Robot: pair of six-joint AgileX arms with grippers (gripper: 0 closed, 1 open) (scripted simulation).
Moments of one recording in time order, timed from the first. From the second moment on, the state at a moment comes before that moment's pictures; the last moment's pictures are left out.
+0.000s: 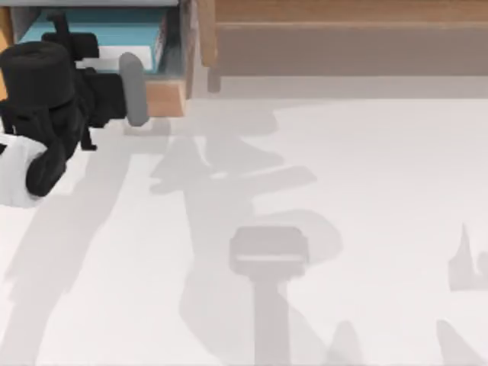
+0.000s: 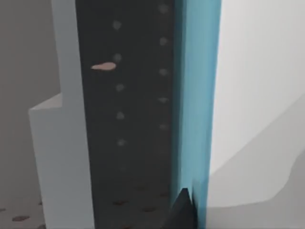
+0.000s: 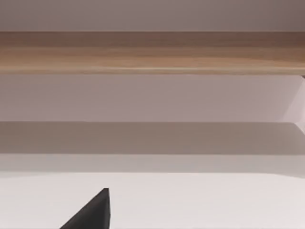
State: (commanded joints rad) left arm -0.22 1.88 0.85 0.76 -0.18 1.54; right arm 0.00 0.00 0.00 0.00 0.00 0.00
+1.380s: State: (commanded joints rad) left arm -0.22 1.83 0.80 0.78 -0.19 1.54; right arm 0.00 0.00 0.00 0.00 0.00 0.00
